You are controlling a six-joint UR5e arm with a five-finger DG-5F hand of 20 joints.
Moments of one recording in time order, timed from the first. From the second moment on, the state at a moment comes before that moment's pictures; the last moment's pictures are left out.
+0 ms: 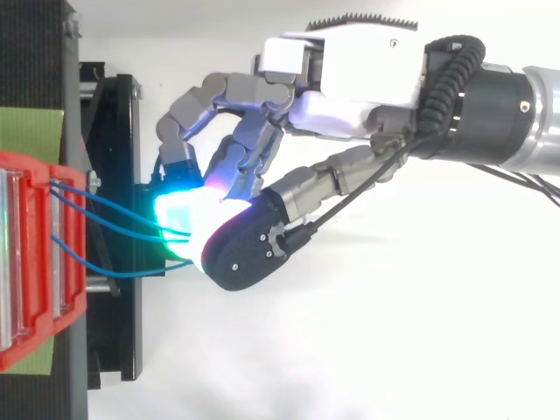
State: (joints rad) arm 0.09 -2.34 -1.16 -2.68 -1.47 -0.02
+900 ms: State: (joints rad) arm 0.10 -2.34 -1.16 -2.68 -1.46 -0.02
